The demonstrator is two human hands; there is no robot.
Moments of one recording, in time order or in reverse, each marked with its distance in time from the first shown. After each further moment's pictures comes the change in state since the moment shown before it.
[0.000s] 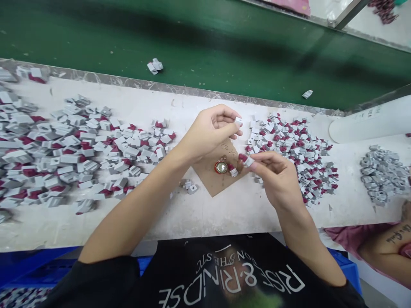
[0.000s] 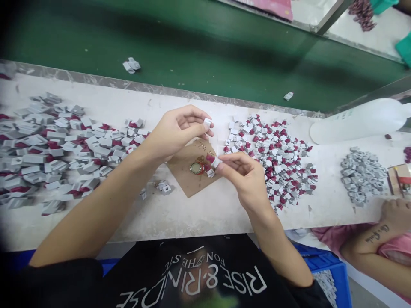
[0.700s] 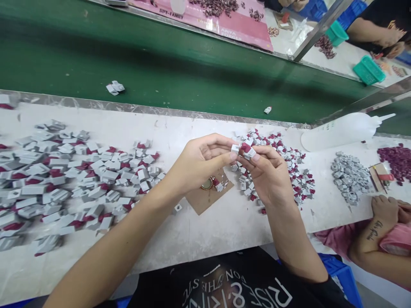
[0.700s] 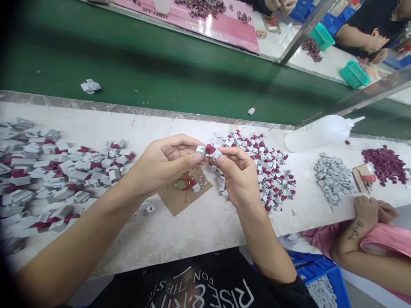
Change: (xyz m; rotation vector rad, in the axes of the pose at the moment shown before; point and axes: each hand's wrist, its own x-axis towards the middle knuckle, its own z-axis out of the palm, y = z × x) left_hand -0.026 0.027 0.015 -0.139 -0.119 -0.049; right_hand 0.032 -0.024 -0.011 0.022 0.052 -0.138
